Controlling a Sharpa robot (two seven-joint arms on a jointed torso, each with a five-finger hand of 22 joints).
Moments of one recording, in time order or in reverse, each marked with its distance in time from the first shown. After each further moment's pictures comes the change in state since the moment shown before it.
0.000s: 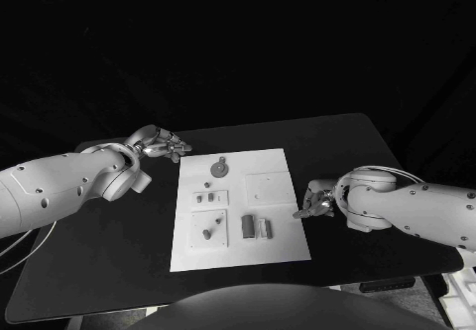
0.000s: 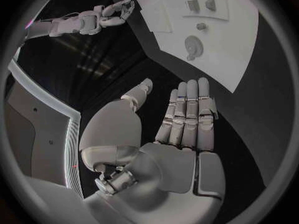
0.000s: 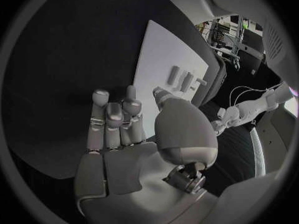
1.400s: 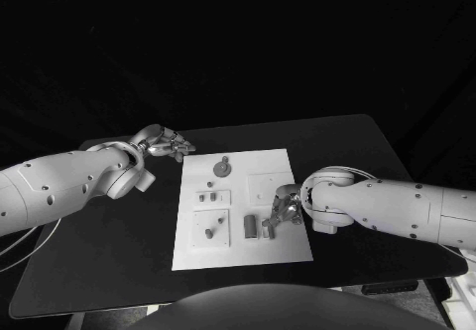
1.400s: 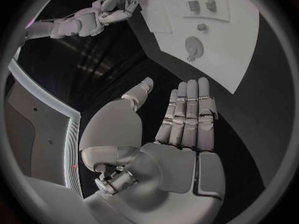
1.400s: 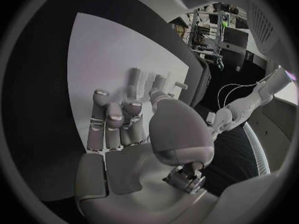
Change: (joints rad) left arm 0.000 0.004 0.000 -0.001 0.000 0.004 -0.001; left_hand 0.024 -0.008 -0.017 -0.027 0.000 0.000 0.000 0.000 0.000 0.004 -0.004 0.000 0.002 0.007 0.000 -0.008 0.008 0.000 0.000 0.000 0.000 0.000; right arm 0.000 0.210 -0.006 -0.073 0.169 0.059 -0.001; right_hand 0.080 0.064 -0.086 0.003 0.013 0.012 -0.005 0.005 0.004 0.007 -0.007 0.000 -0.005 0.009 -0.001 0.000 -0.002 0.005 -0.002 -0.002 0.000 0.000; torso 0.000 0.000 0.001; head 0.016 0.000
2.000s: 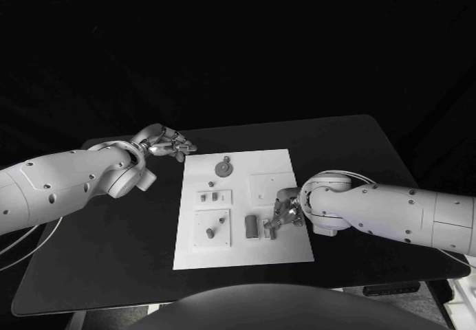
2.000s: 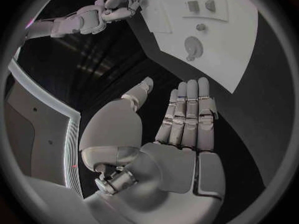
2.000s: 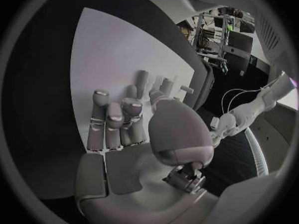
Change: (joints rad) left arm 0.000 -0.004 0.000 0.002 0.000 0.001 -0.001; left_hand 0.000 0.000 -0.003 -0.003 0.000 0.000 0.000 0.000 0.000 0.000 0.000 0.000 0.001 0.000 0.000 0.000 0.001 0.000 0.000 0.000 0.000 0.000; right arm -0.027 0.027 0.001 -0.039 -0.057 0.007 -0.003; right_hand 0.004 0.012 -0.009 0.004 0.000 0.015 -0.004 0.004 0.003 -0.004 -0.004 0.004 0.000 0.000 0.001 0.005 0.000 -0.006 0.000 0.000 0.004 0.000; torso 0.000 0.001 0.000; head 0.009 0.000
